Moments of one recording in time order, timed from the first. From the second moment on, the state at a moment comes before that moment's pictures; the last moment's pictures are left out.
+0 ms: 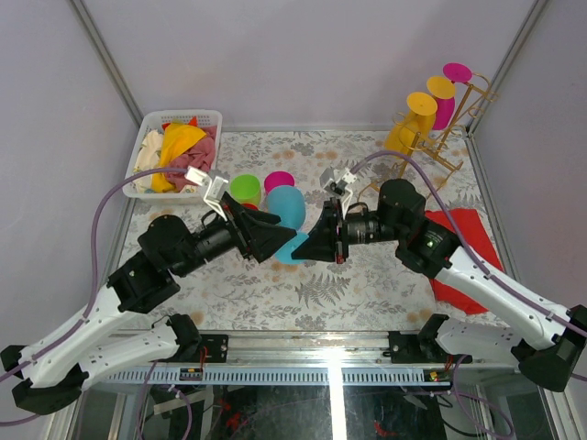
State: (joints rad) left arm -0.91 0.74 0.98 -0.18 0.10 -0.59; right arm 0.82 1.08 1.07 -0.08 -0.82 0.44
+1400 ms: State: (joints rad) left arm -0.60 0.88 1.16 -0.54 0.18 -0.69; right arm 0.93 0.86 0.54 -0.06 -1.01 -0.67
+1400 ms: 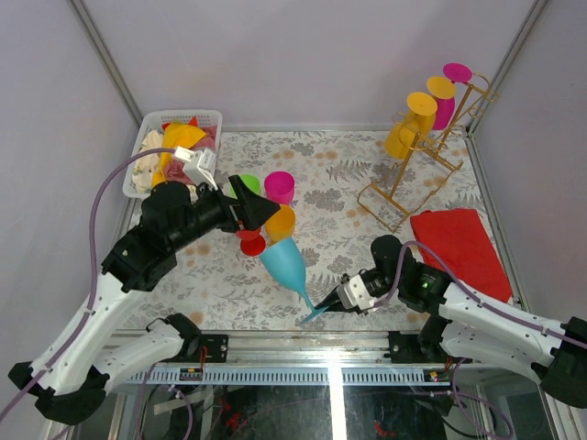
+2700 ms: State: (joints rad) left arm -0.57 0.95 1.06 -0.37 1.02 -0.64; right arm 0.85 0.71 0.45 0.08 -1.09 -0.61
